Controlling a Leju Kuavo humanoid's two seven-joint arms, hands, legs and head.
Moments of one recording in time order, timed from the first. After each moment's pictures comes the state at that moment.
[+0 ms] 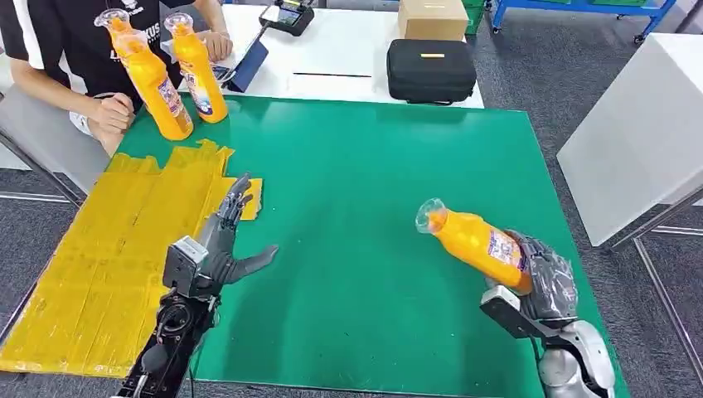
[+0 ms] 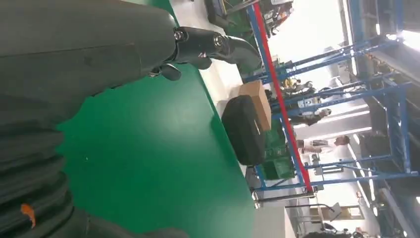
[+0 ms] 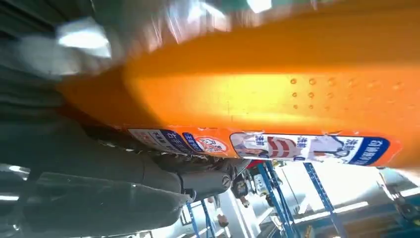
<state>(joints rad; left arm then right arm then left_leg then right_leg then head) -0.25 -0.14 -0.15 -1.04 -0.22 -0.18 -0.70 0.02 -0.13 -0.29 -1.22 0.88 -0.19 -0.61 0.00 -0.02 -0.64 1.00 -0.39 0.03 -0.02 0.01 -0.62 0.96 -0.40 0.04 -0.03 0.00</state>
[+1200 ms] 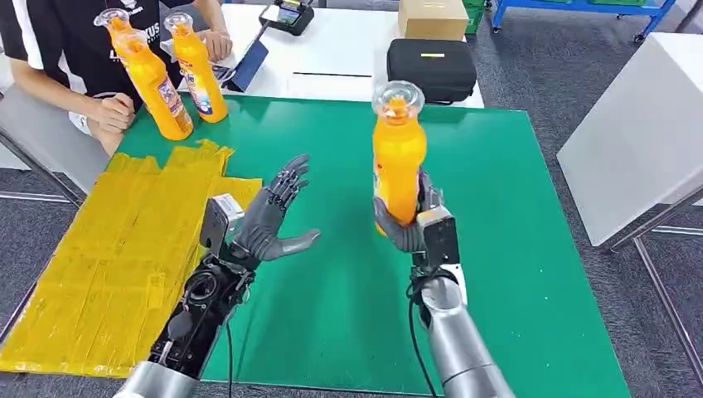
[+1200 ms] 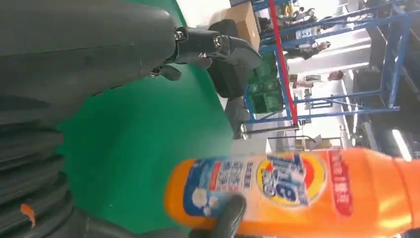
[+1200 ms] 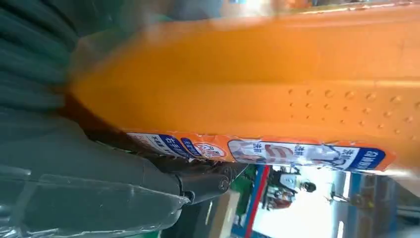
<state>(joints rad) -0.40 -0.23 -0.23 -0.95 -0.09 -0.37 -0.54 -0.34 0.21 0.02 -0.94 0.26 -0.09 -0.65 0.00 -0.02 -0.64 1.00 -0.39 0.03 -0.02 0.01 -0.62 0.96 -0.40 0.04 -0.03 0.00</state>
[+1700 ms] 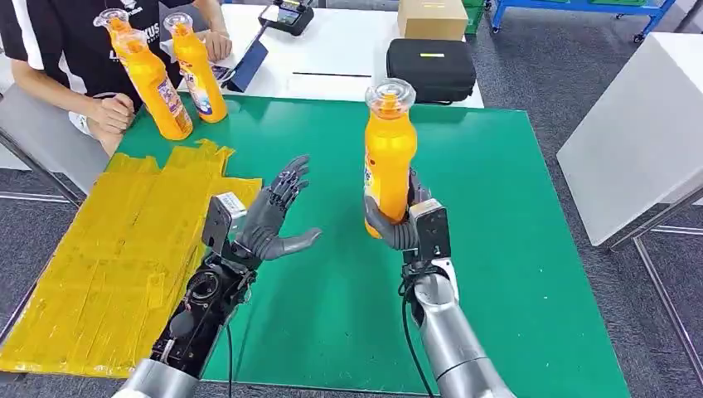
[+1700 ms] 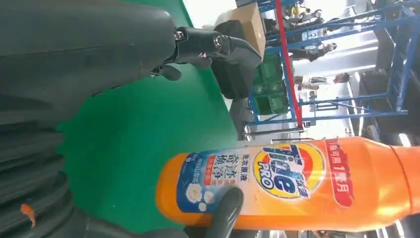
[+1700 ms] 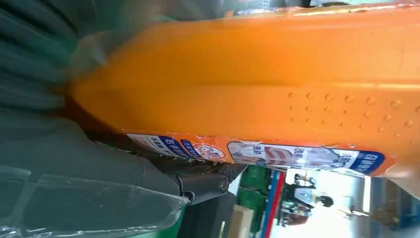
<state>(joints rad) -0.41 -0.23 -0.23 -0.93 -0.09 -0.37 -0.53 -0.37 0.23 0.04 -0.89 0.22 -0.05 -0.61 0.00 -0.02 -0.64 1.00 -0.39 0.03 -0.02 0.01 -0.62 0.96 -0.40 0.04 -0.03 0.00</state>
